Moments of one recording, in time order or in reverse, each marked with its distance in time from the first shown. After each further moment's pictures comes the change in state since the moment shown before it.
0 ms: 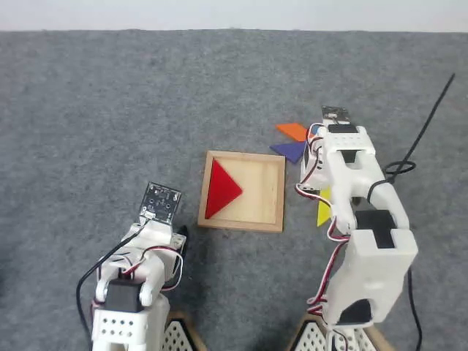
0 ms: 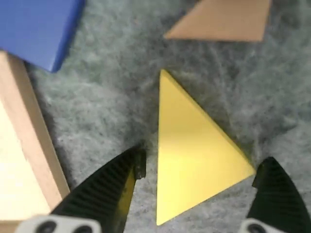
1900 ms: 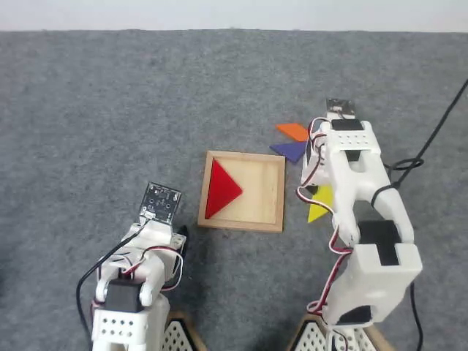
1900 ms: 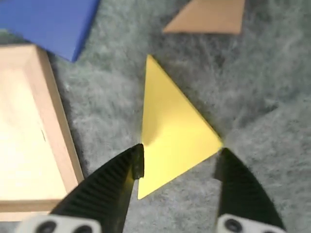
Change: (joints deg) left arm 0.0 0.0 0.0 0.0 0.0; right arm -0.4 -6.7 0.3 4.2 -0.4
